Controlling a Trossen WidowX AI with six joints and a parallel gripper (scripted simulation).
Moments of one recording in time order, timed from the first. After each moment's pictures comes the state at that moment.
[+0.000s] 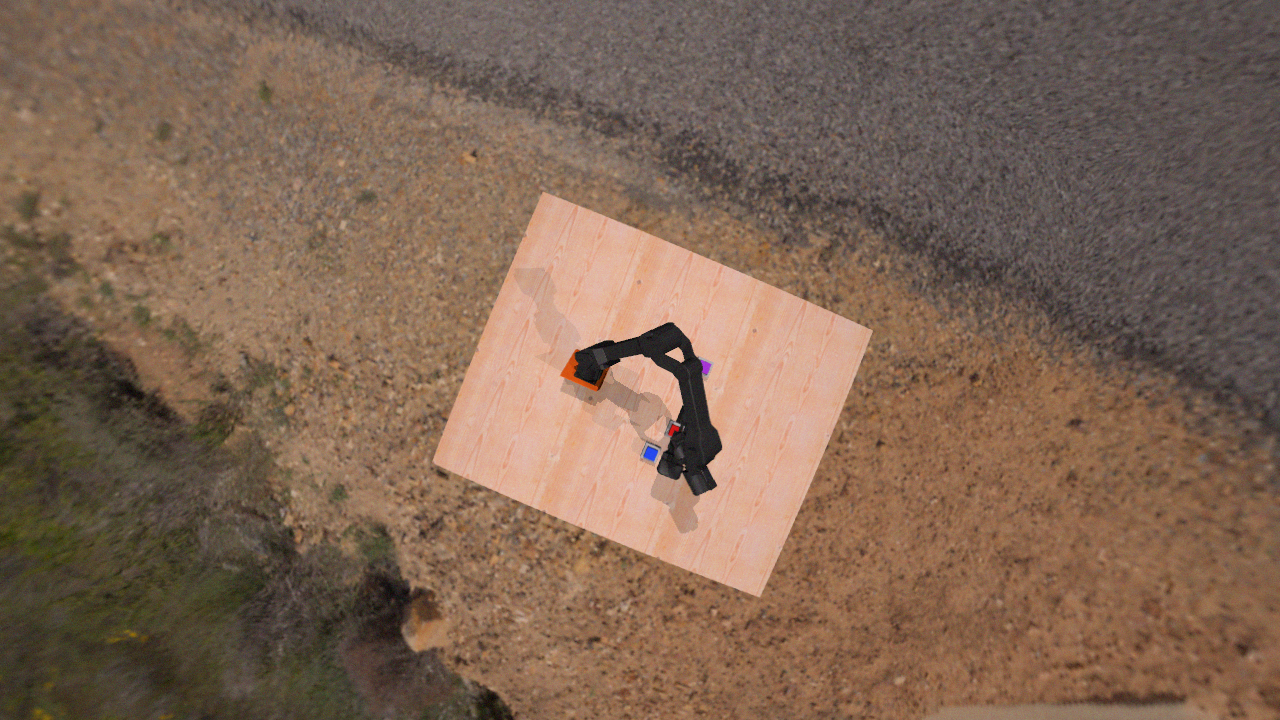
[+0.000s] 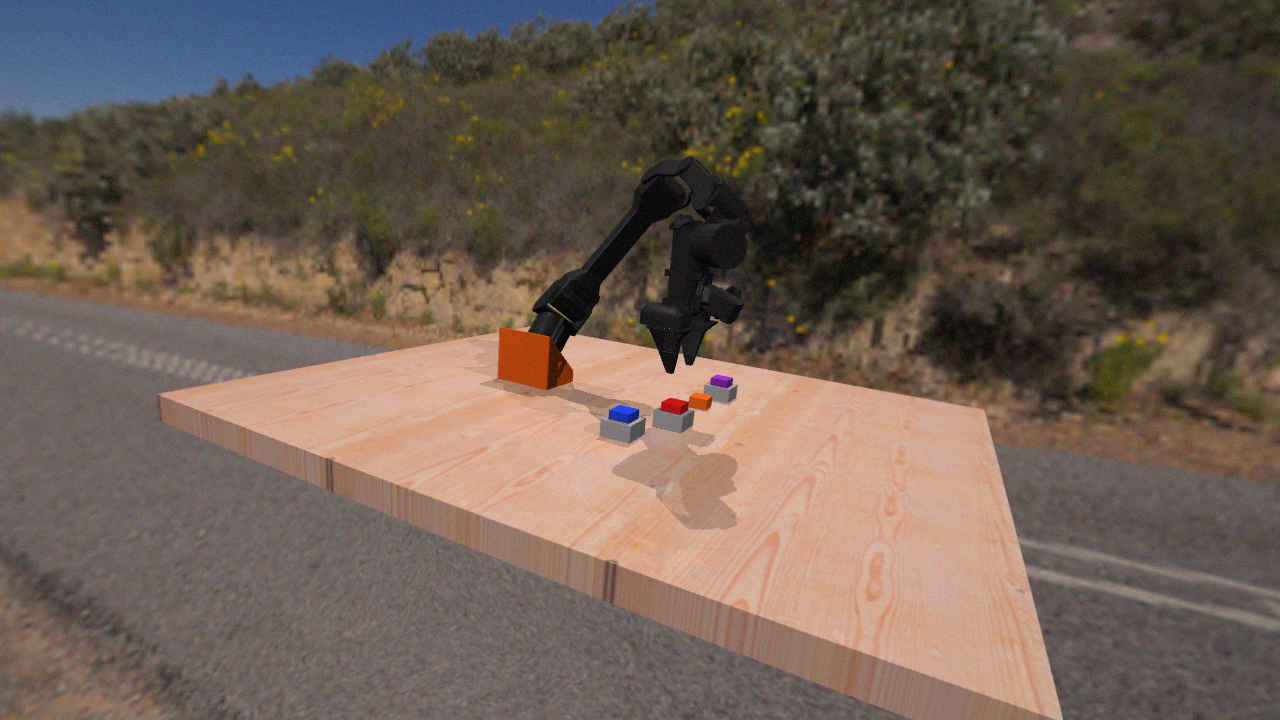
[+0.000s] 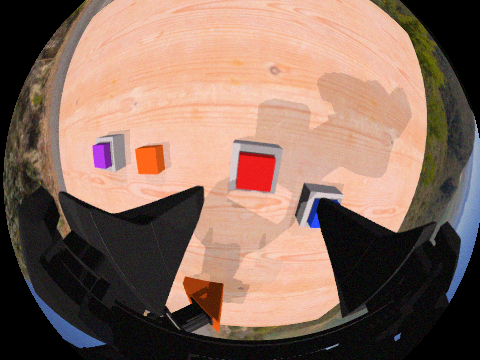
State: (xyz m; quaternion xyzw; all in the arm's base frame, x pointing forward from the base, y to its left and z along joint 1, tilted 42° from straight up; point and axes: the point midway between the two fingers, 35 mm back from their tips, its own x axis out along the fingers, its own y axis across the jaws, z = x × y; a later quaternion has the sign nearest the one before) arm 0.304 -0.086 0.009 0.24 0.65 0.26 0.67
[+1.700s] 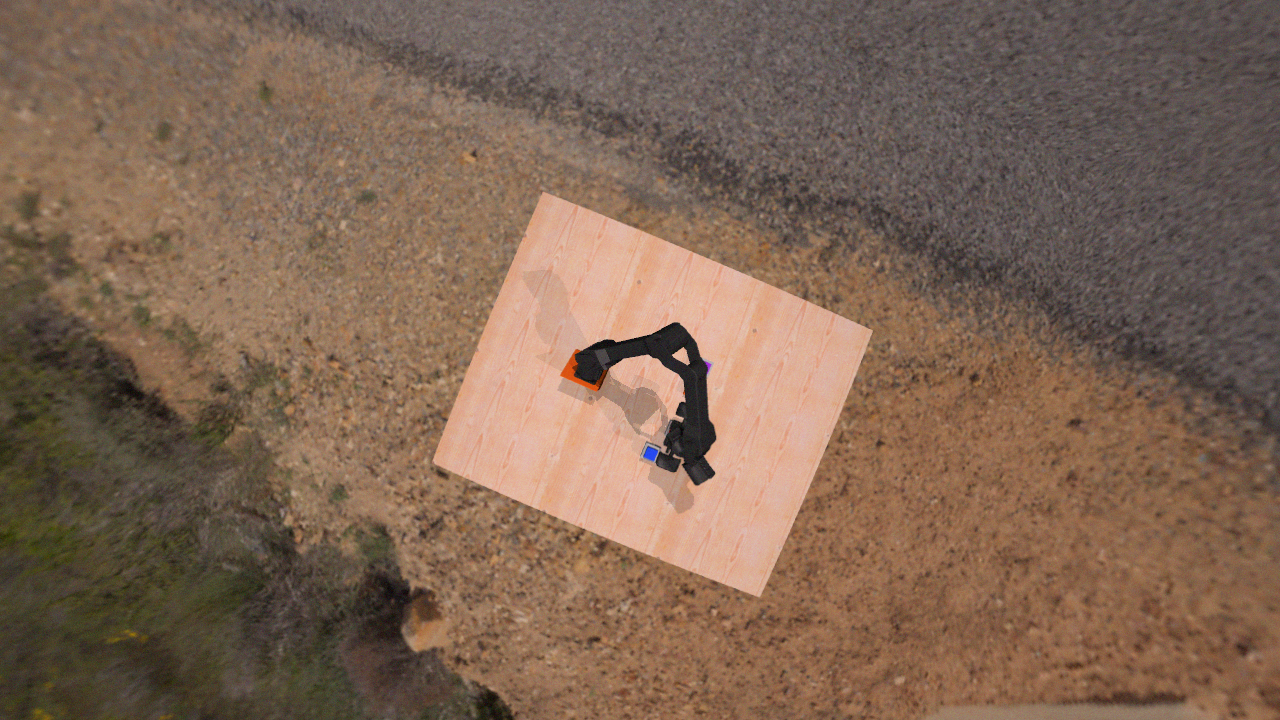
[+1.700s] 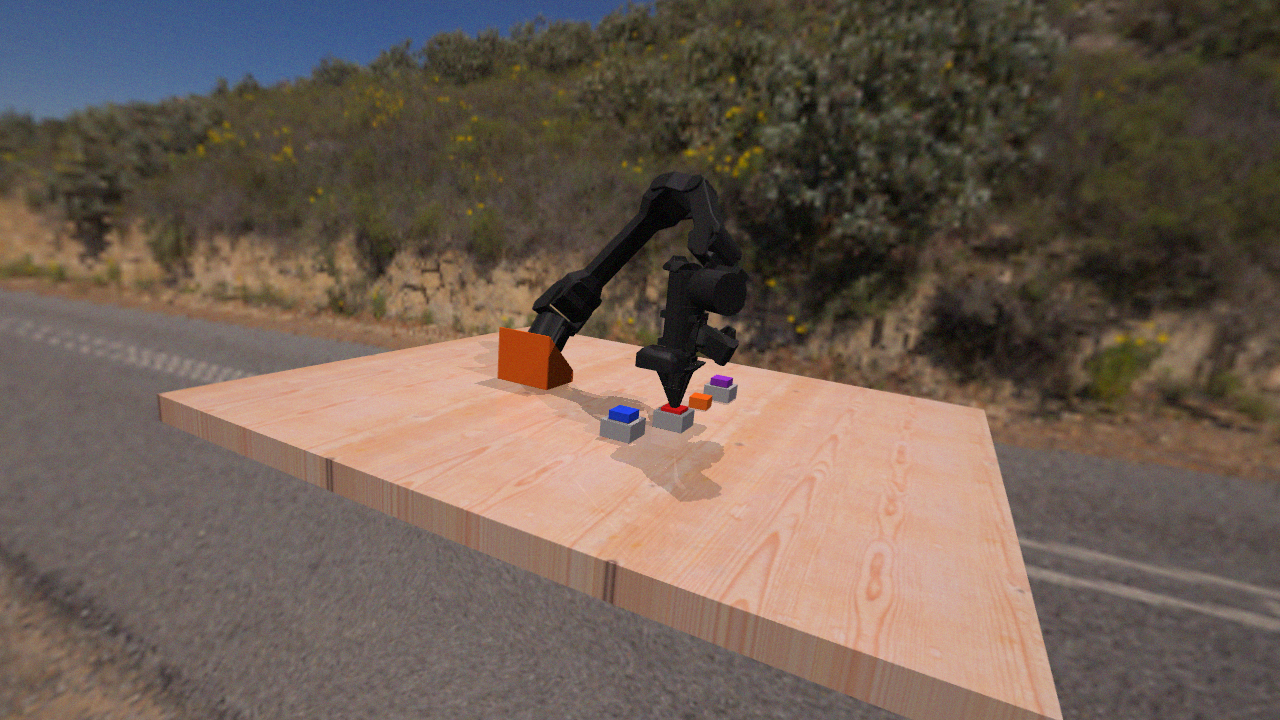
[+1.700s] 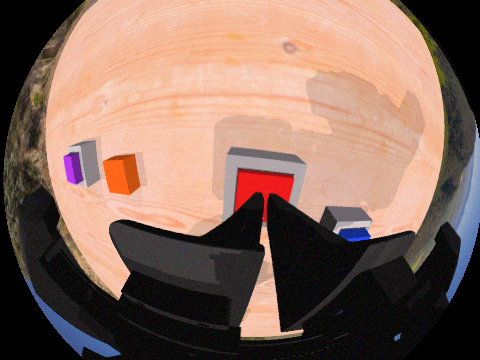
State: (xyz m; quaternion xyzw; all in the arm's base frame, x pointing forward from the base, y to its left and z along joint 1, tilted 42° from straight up) arm 0.302 -0.044 -0.034 0.24 0.65 0.26 0.67
